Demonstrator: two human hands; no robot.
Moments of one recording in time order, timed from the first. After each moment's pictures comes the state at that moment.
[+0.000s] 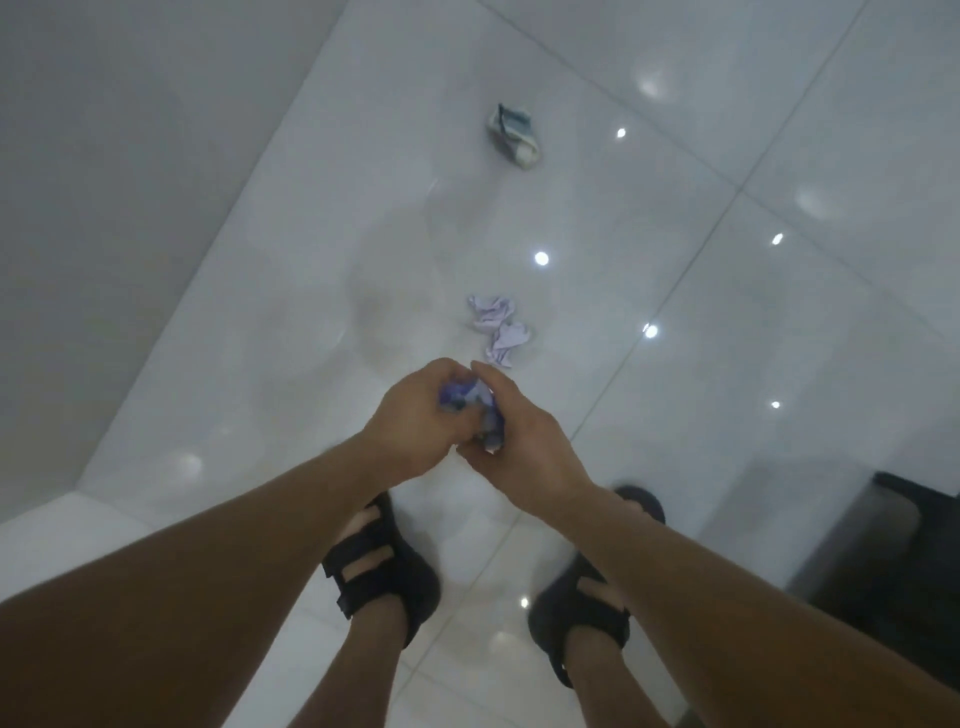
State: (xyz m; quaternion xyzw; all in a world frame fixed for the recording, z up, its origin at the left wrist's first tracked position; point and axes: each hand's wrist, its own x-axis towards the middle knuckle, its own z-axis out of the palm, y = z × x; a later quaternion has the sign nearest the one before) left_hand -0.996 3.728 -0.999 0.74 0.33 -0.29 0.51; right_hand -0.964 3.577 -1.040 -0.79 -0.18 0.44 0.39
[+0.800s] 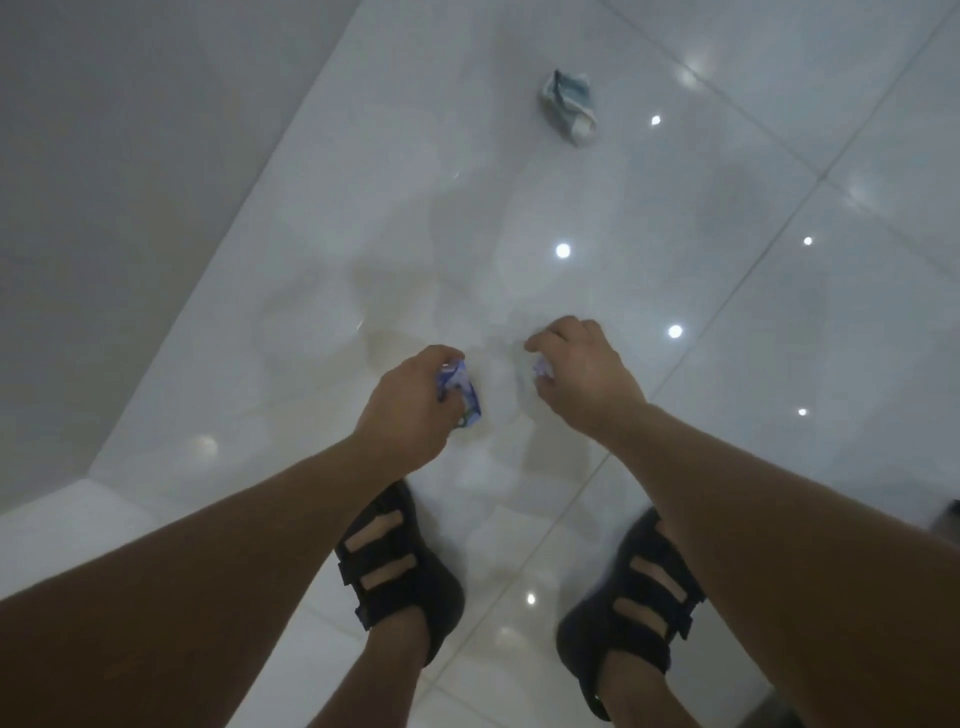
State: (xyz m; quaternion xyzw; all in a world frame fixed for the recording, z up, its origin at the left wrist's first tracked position) left_hand -1.026 3.764 -1.060 0.79 0.35 -0.26 0.42; right_hand -0.900 3.599 -1.104 -0.86 -0.35 0.34 0.14
